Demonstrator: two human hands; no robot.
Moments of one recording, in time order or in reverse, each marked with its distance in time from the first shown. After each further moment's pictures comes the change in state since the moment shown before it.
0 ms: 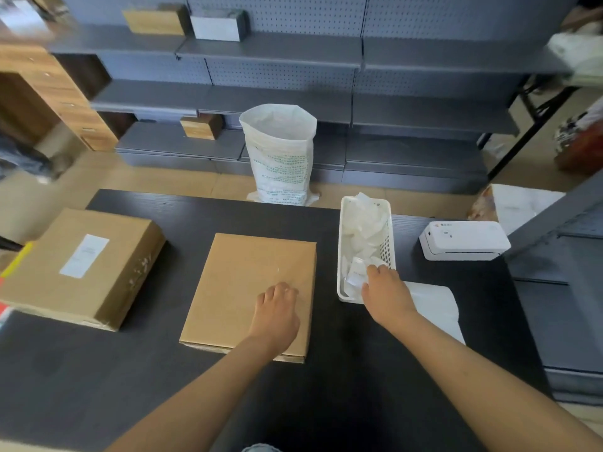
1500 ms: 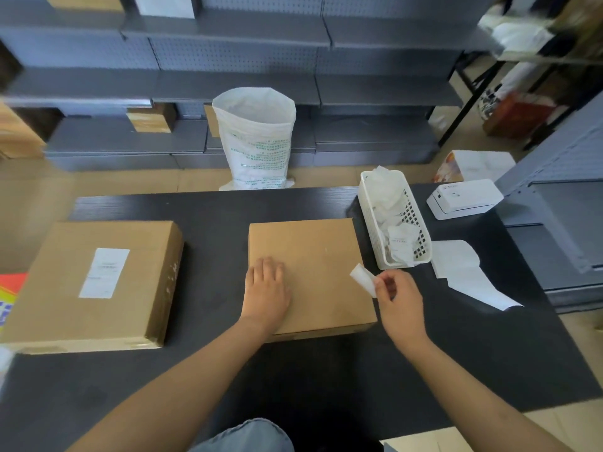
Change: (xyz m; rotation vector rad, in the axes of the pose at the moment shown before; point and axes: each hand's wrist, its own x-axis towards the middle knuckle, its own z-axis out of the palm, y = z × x) left_hand 0.000 -0.163 -0.011 0.152 0.022 0.181; right_hand -0.093 -0.156 0.024 0.754 0.398 0.401
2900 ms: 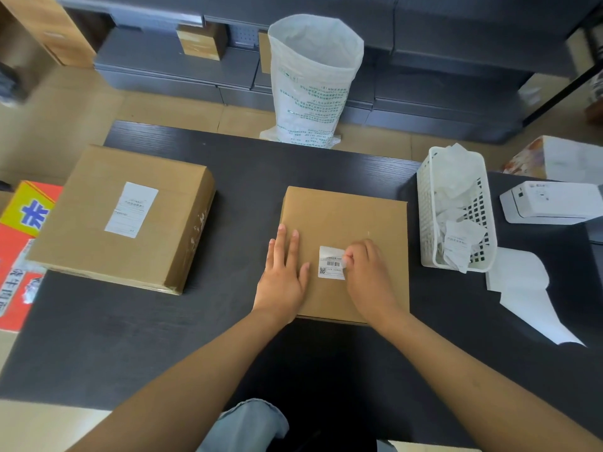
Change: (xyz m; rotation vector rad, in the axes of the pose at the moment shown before) left_hand -0.013 -0.008 0.034 -0.554 0.053 -0.241; right_hand 0.028 -0.041 0.093 -0.326 -0.372 -0.438
